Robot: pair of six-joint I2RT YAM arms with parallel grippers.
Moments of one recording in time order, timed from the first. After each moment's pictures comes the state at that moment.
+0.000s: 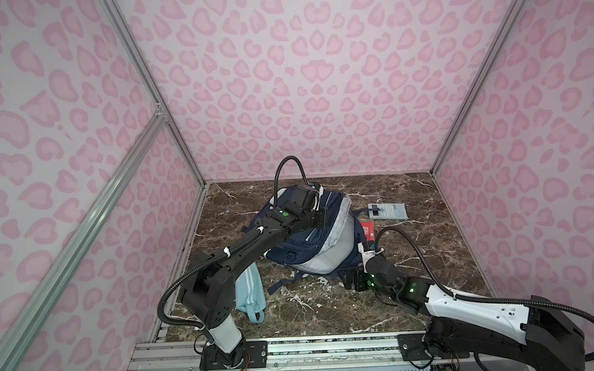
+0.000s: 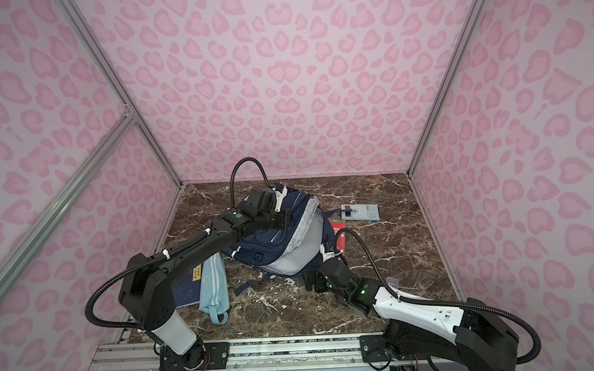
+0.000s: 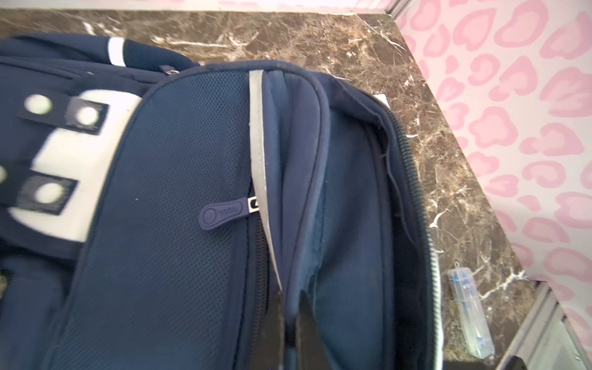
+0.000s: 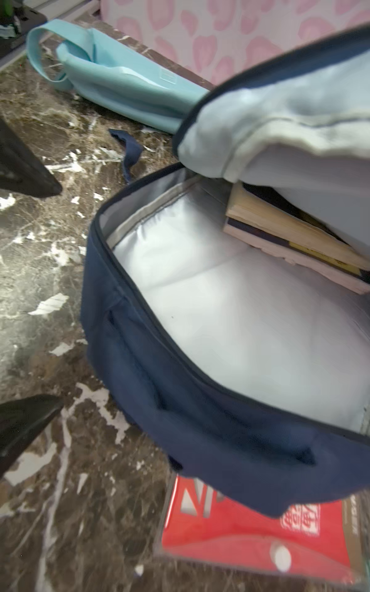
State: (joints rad) left arm -0.65 1.67 1.38 -0.42 0.11 -0.40; right arm 0.92 1.07 0.44 -0.08 0.21 0.70
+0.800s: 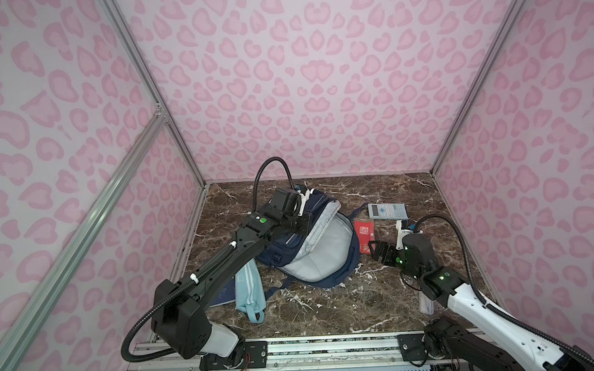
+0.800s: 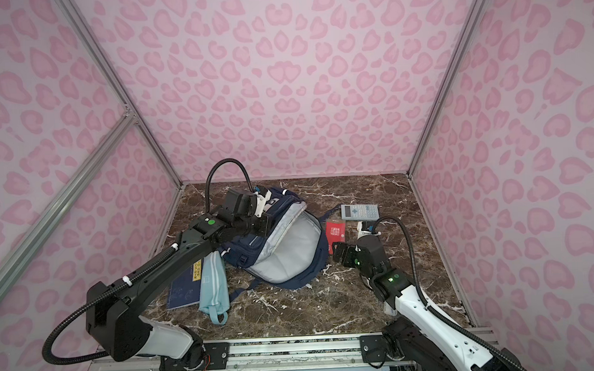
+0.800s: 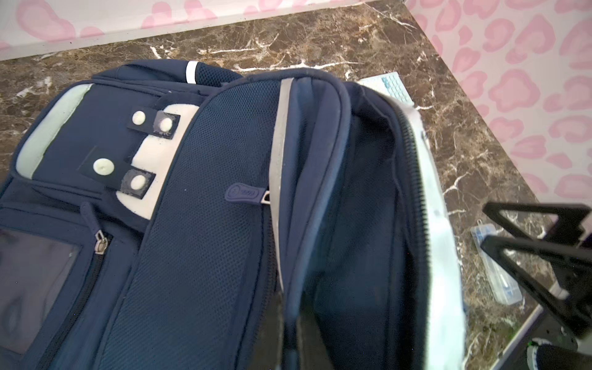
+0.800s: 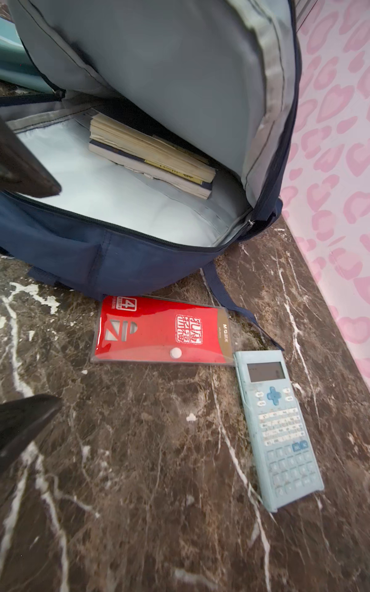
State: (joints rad) left arm -0.59 1.45 1.29 -0.59 0.11 -0.22; right arm 0.46 0.91 0.53 -0.24 0.07 0.61
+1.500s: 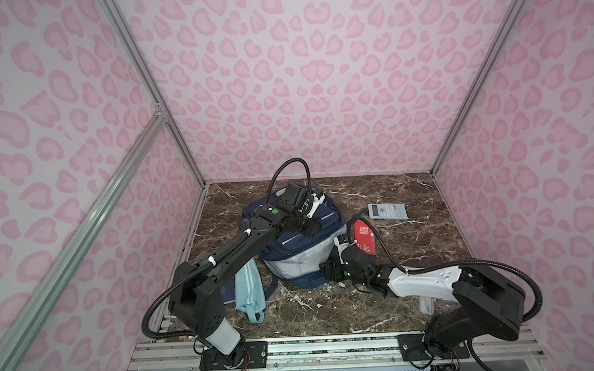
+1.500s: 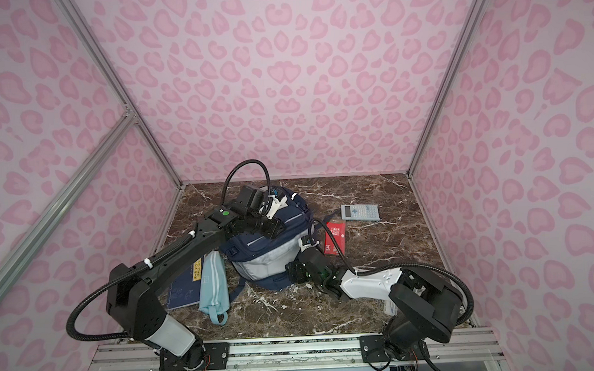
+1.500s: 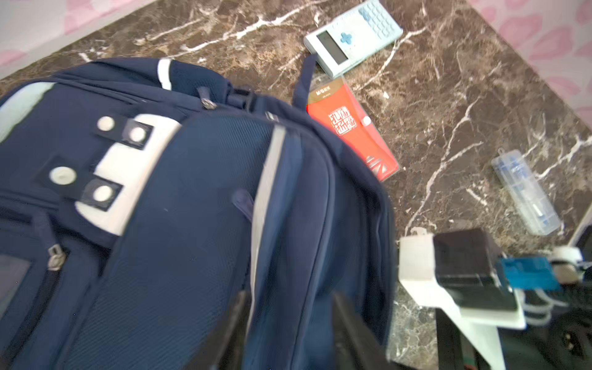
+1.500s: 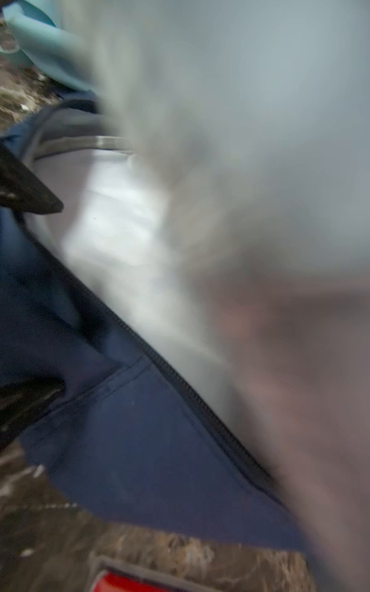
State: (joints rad) left arm -0.61 1.56 1.38 -0.65 0.16 -0.04; right arm 0.93 1.47 0.59 0.19 0.16 0.67
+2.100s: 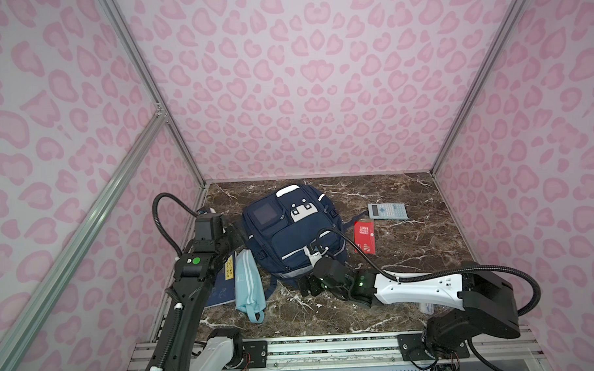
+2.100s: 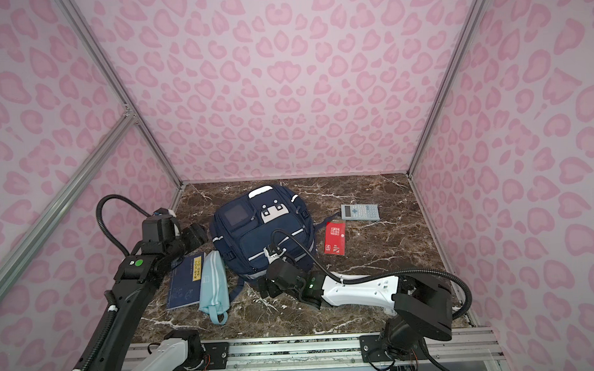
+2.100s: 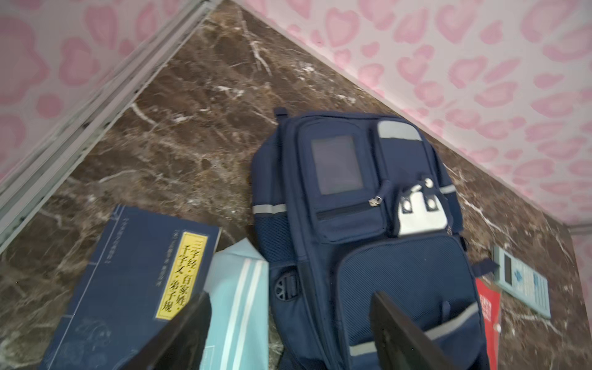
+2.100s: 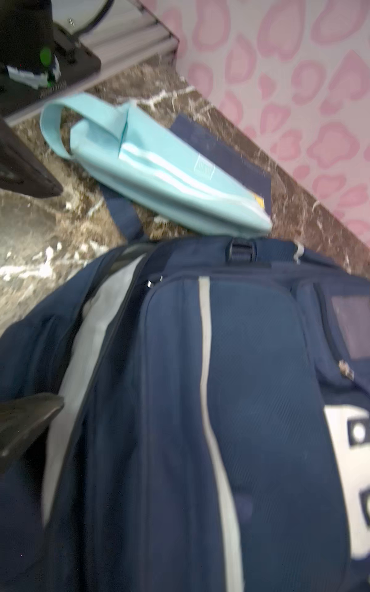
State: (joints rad) left arm 0.02 0.95 0.92 -0.70 -0.05 -0.56; right arm 1.19 1.59 0.95 -0.03 0.22 0.56
